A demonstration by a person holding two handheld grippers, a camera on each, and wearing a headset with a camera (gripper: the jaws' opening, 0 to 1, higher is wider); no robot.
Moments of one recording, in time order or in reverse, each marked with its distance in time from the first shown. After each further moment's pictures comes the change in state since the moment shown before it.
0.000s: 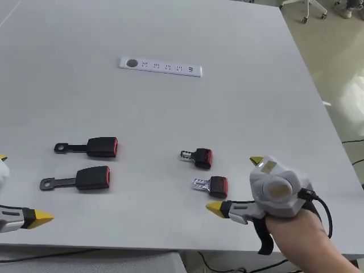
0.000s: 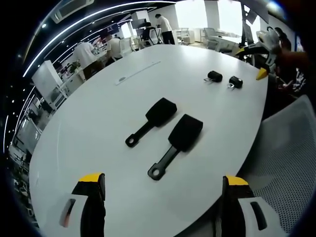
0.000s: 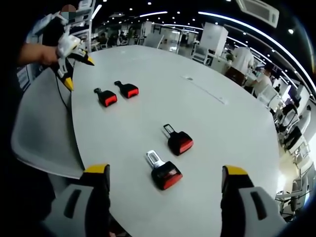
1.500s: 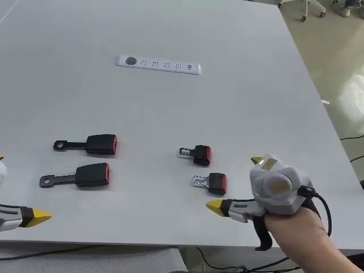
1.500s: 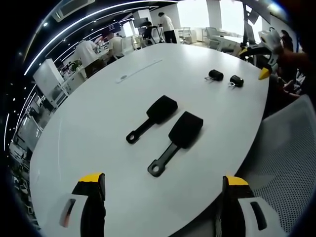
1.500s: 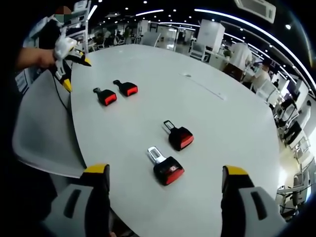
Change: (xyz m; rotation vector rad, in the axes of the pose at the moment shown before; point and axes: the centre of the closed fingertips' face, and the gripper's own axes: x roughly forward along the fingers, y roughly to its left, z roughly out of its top) left arm 0.002 0.002 -0.009 -0.012 0.009 0.009; right arm -0.005 0.002 -0.008 0.033 0.020 -0.004
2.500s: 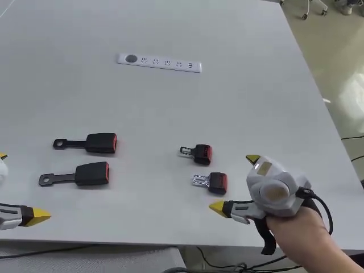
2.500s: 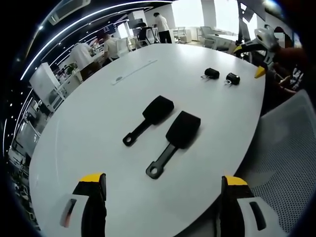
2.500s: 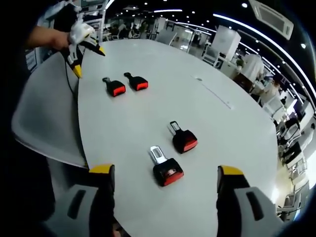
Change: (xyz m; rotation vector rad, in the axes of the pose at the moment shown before) left arm 0.003 -0.005 0.004 0.040 -0.004 -0.026; right arm 0.005 0.006 0.001 -0.158 0.005 0.036
